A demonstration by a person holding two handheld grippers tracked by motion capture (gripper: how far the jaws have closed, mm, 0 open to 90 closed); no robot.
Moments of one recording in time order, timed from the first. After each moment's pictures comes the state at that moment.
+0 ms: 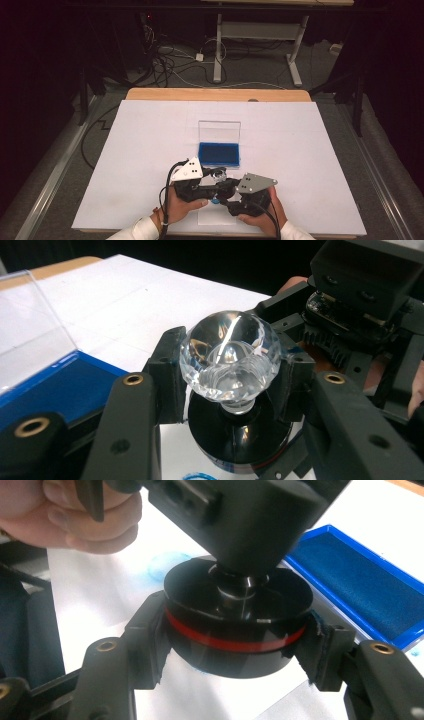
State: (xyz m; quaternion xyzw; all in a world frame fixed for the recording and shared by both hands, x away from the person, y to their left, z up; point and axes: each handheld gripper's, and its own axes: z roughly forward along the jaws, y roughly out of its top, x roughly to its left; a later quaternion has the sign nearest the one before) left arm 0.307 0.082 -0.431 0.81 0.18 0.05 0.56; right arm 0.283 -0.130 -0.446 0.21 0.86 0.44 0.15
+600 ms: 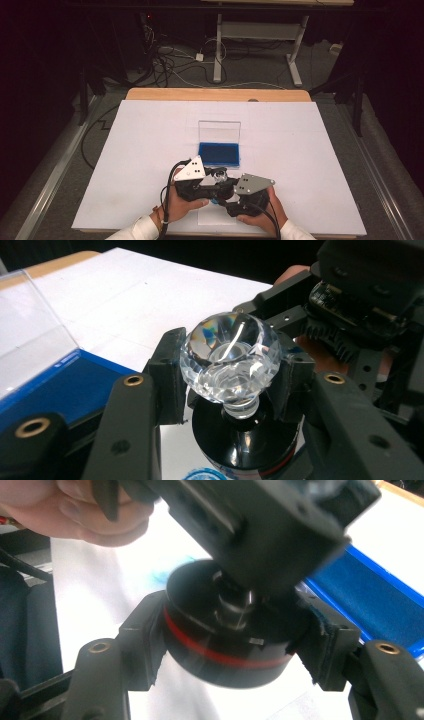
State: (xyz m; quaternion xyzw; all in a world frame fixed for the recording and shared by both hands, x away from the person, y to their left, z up) left arm 0.308 0.082 -0.424 0.81 0.17 0.07 0.55; right arm 0.286 -0.129 -0.446 0.20 0.86 0.45 0.15
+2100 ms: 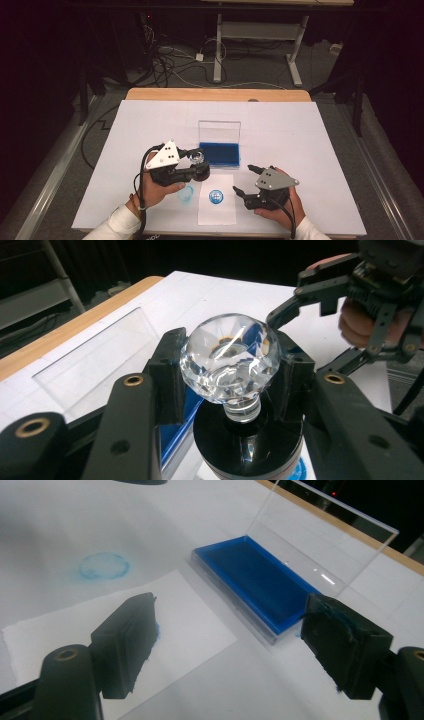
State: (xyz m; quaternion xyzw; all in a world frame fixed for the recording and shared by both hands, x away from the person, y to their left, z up) left arm 0.322 0.139 -0.388 0.81 0.18 0.16 0.53; right arm 0.290 -0.173 -0.433 0.23 0.83 0.45 0.25
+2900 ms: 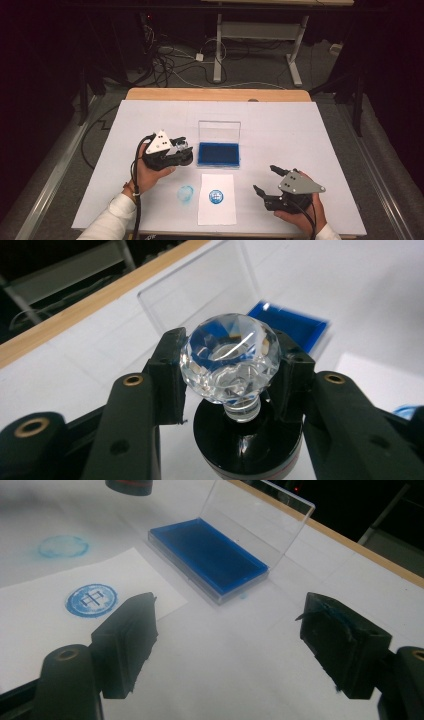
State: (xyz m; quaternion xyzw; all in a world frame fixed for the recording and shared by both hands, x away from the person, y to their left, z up) left arm 0.382 0.168 -0.436 0.83 0.25 0.21 0.46; right arm 0.278 -0.220 -0.430 0.27 0.81 0.43 0.28
